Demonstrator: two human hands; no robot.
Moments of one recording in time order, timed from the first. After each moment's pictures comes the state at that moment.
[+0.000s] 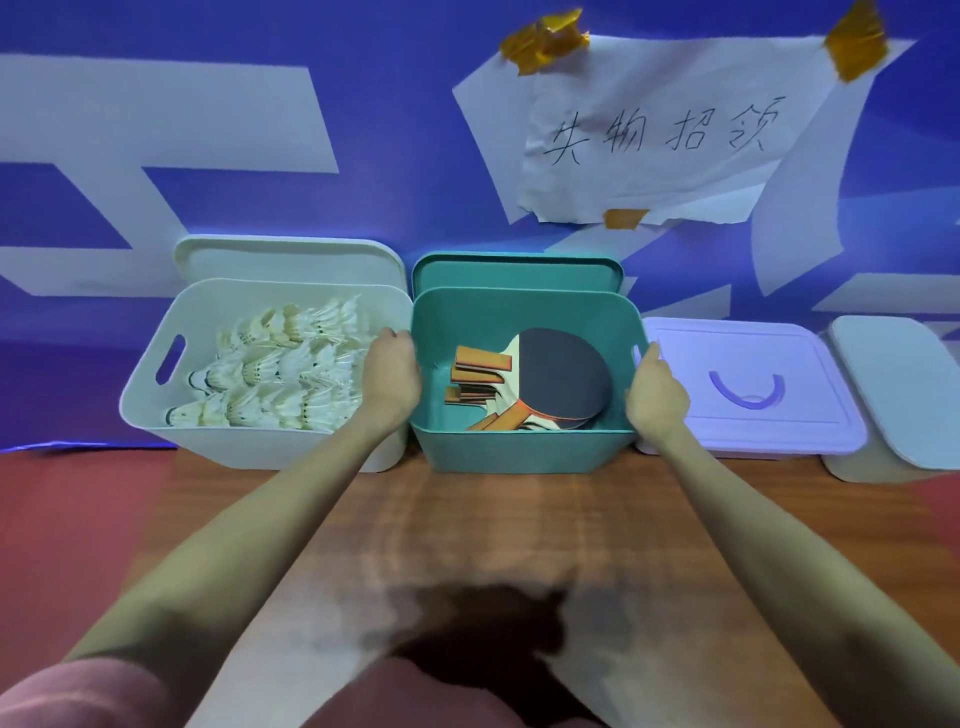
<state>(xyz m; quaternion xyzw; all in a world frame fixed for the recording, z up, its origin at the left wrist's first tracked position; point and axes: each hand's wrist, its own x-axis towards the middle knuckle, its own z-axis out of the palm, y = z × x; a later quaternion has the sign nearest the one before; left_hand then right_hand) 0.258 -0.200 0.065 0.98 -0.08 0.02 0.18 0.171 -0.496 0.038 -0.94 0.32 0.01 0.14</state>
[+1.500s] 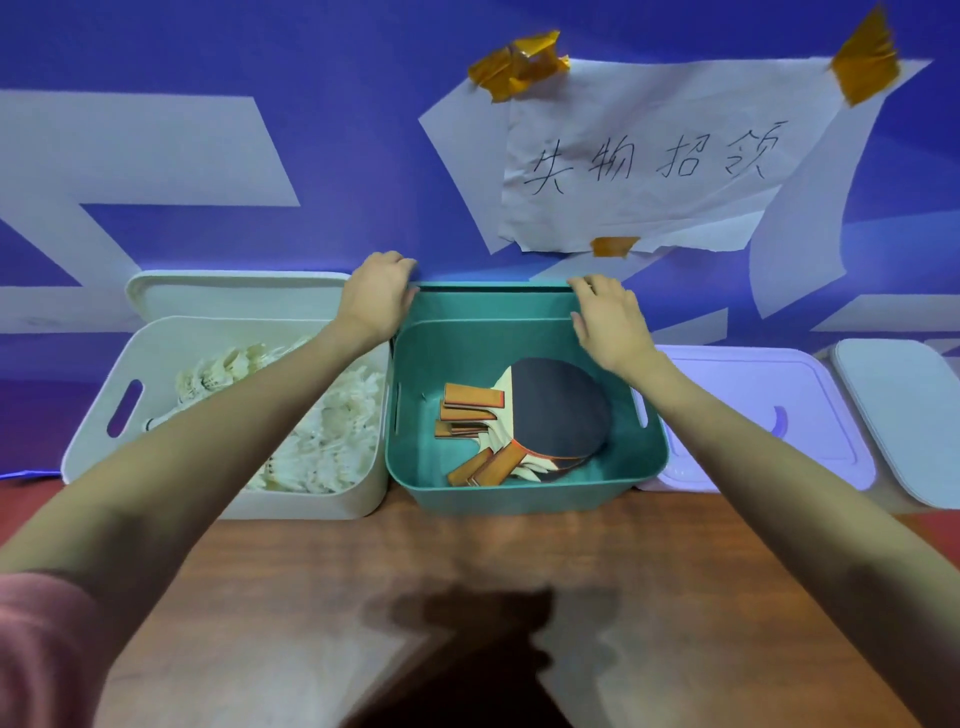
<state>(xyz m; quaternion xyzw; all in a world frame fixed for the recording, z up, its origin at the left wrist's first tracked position) 0.397 -0.228 0.103 0.96 -0.26 0.06 0.11 0.287 -0.506 0.093 -1.00 0.04 -0.05 0.03</state>
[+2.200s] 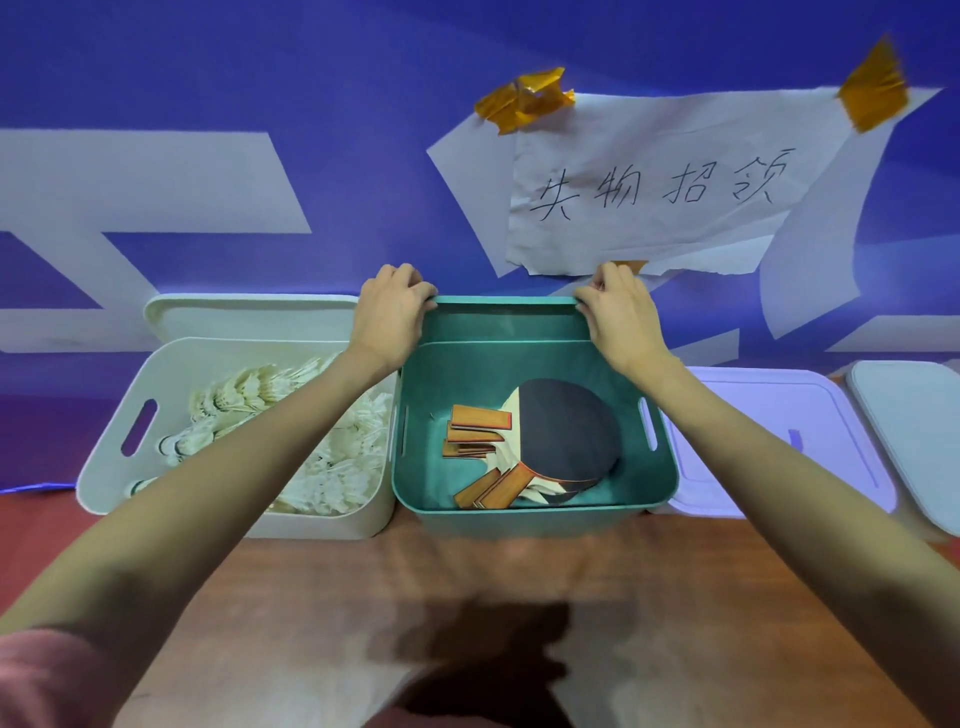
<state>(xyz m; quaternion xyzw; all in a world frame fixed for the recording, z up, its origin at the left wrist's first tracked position) 0.377 -0.234 0.121 0.95 -0.28 0.12 0.11 0.307 -0.511 0.112 -0.99 0.01 -0.15 0.00</state>
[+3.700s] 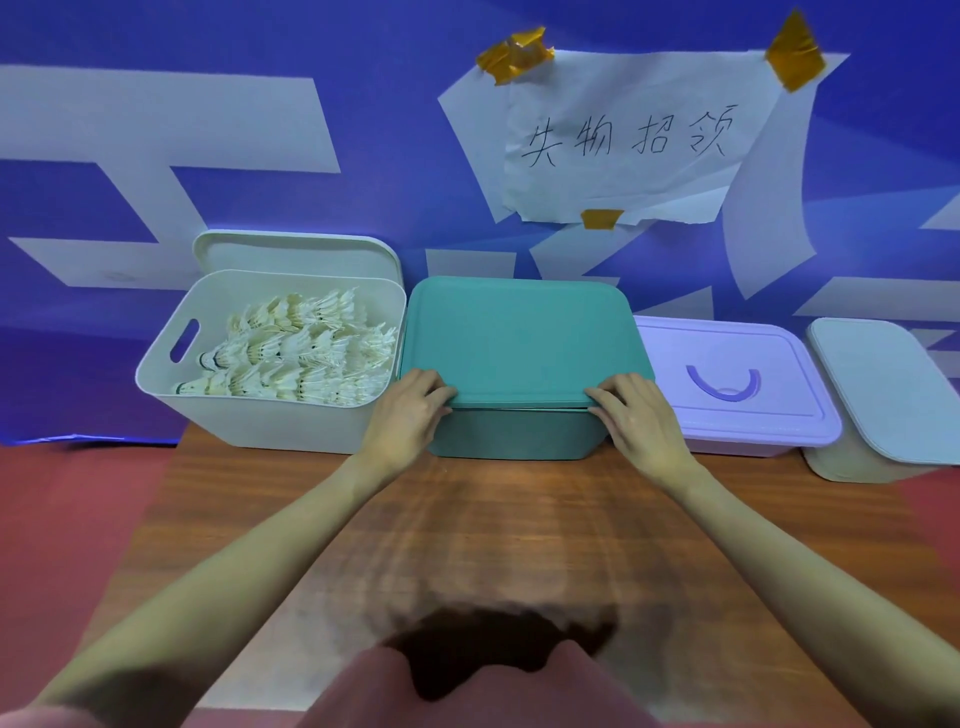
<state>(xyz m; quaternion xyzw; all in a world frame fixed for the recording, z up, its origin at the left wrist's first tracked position) 0.162 -0.199 0.057 0.91 -0.35 0.14 0.16 0.090 -0.507 0.042 -0.96 -0.14 -0.25 0.05</state>
